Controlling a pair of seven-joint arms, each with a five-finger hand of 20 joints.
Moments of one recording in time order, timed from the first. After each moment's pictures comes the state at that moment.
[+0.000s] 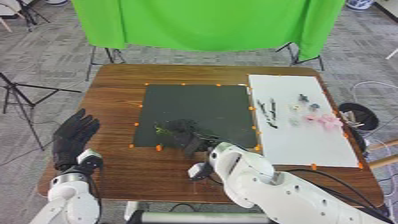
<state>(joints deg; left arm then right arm) 115.1 -56.1 -85.7 -105.3 28.8 24.8 31.1 -65.6 -56.9 27.2 -105.3 -98.2 8.4 20.0</state>
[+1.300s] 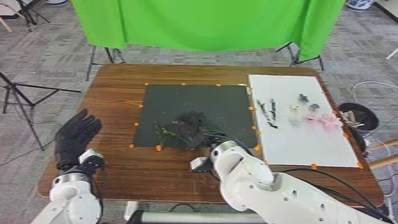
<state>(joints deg) 114.8 -56.2 -85.2 -105.1 28.8 24.8 30.8 -64.9 -56.9 25.0 -106.3 -103.6 18.3 28.5</state>
